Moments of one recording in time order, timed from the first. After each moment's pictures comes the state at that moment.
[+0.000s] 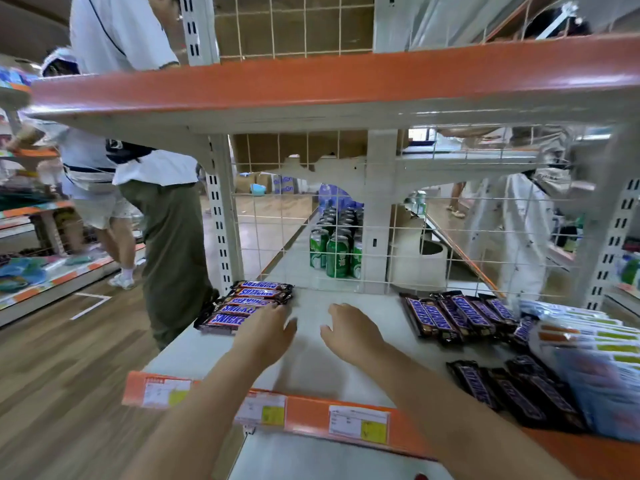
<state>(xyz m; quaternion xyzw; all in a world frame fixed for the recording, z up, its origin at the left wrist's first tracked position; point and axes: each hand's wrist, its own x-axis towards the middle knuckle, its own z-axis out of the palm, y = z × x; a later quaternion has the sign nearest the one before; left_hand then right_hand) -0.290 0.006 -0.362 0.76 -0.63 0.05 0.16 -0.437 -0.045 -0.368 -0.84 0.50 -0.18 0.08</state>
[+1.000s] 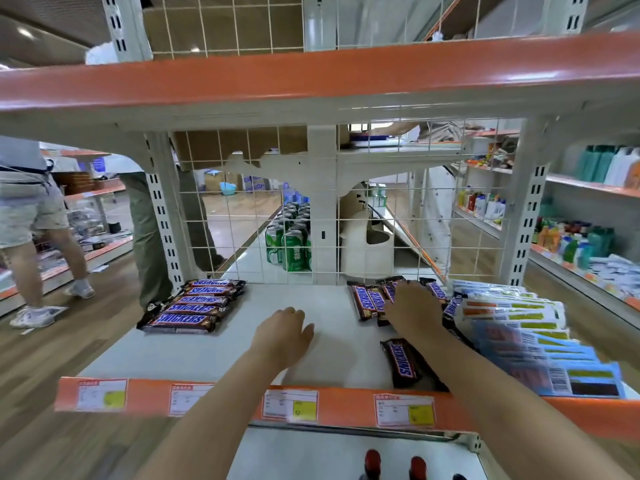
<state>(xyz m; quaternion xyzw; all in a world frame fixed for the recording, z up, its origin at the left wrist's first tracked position) -0.396 -0.014 -0.378 0.71 -0.70 0.04 0.10 -0.607 -0.072 -0.362 -0.71 0.67 -0.21 -0.07</state>
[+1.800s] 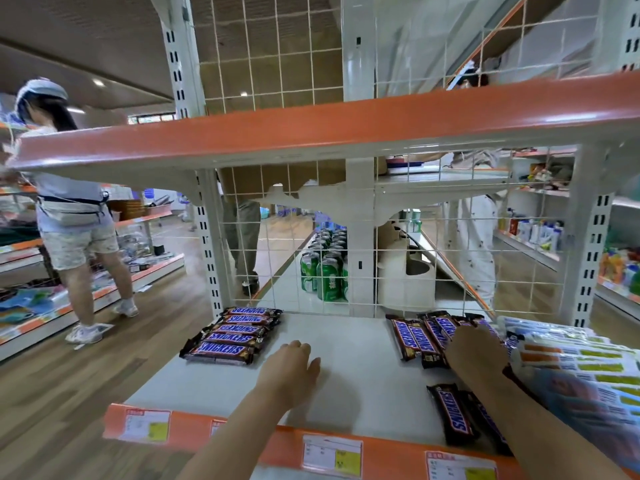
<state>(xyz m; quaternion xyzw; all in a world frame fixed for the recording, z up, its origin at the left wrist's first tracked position) -0.351 -0.008 -0.379 0.73 -0.67 0.04 0.12 -0.615 -0.097 -0.375 -0.62 0.77 -0.16 -0.04</state>
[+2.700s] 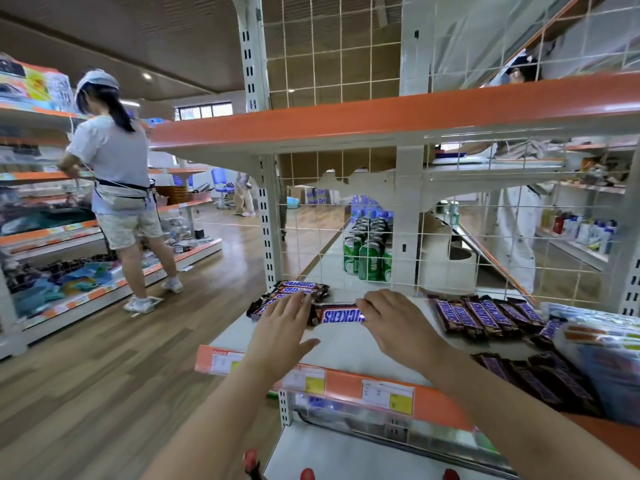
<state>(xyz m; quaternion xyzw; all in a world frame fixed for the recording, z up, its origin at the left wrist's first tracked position) -0.272 0.074 -0.367 0.64 -0.67 0.36 0.13 -0.483 -0.019 -0.362 -0.85 0.19 -0.33 -0.37</state>
